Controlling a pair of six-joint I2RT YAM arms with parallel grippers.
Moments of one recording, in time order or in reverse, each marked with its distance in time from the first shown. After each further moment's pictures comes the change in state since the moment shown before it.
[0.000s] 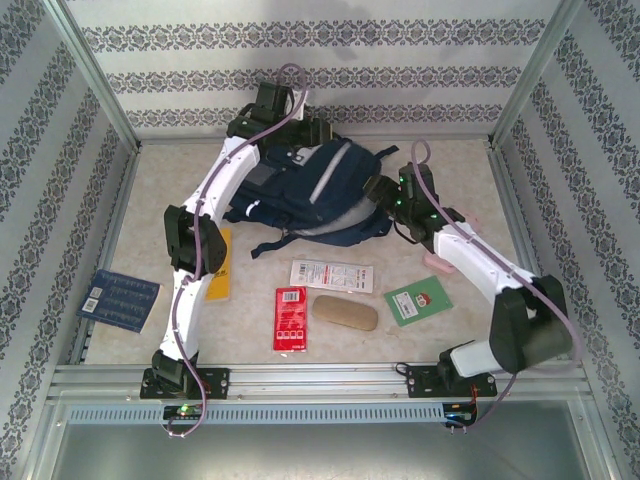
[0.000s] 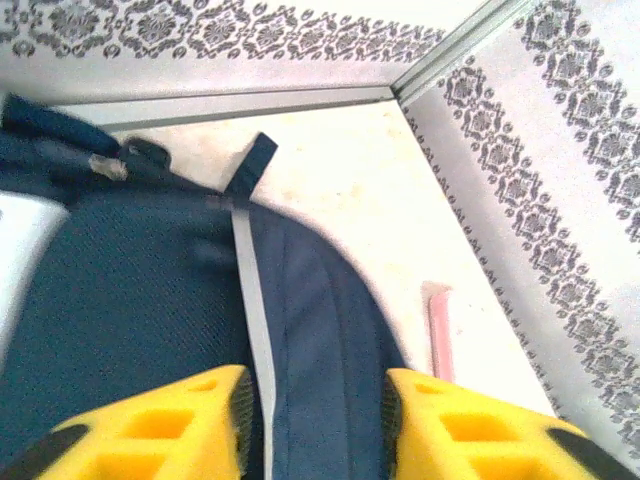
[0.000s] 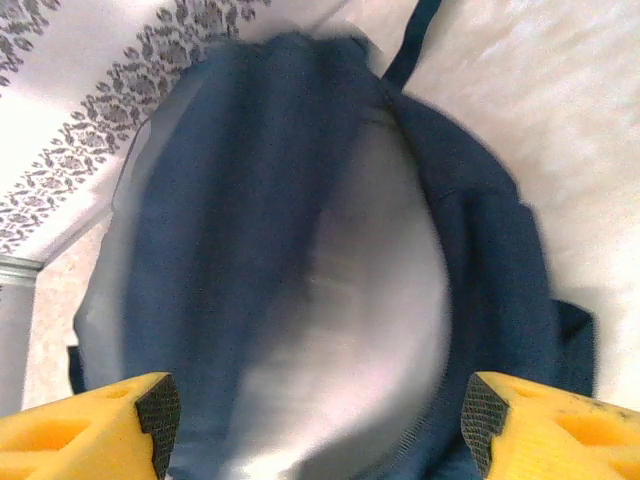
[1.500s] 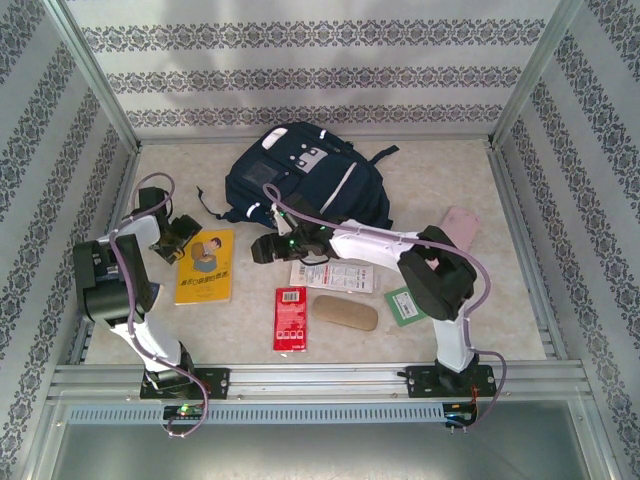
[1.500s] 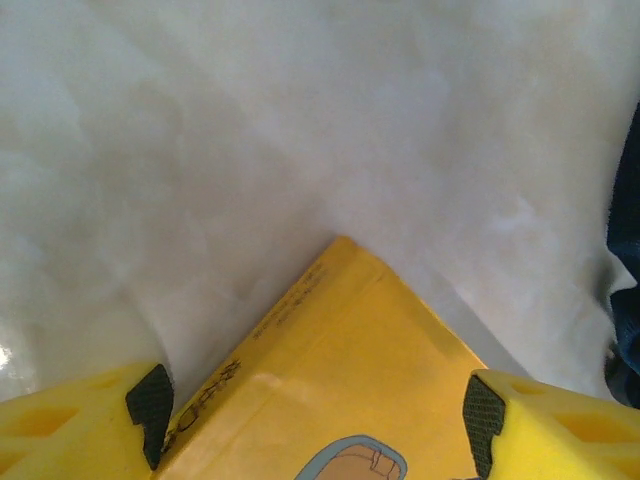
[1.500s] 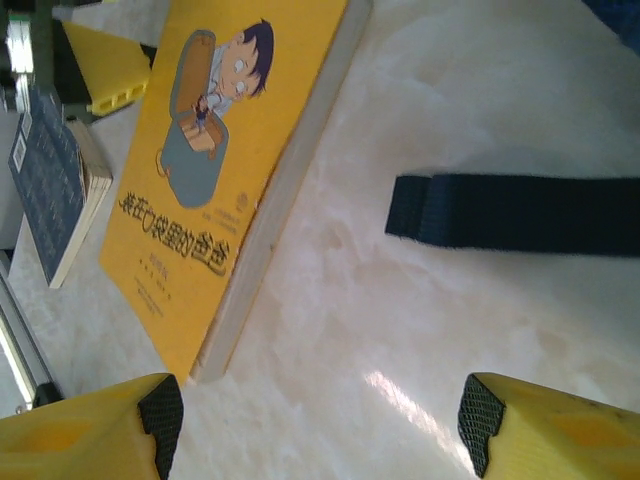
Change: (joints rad) left arm 0.602 -0.632 -1.484 0.286 -0.335 -0.323; right arm 0.512 0.604 0.433 -0.072 -0.386 -0.209
